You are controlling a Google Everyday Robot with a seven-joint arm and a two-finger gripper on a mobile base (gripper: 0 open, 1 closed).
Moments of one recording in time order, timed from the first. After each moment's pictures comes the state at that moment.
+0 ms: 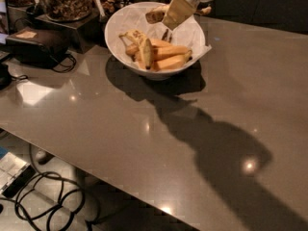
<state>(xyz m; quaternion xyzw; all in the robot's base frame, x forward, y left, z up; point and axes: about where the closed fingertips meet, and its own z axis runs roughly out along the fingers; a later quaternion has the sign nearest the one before) 0.586 -0.054 1.040 -0.54 0.78 0.06 0.31</state>
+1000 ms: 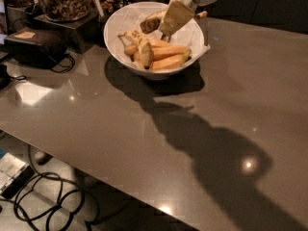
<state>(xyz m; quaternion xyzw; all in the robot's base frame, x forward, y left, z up) 0.557 -0.043 1.039 -0.57 0.76 0.07 0.29</state>
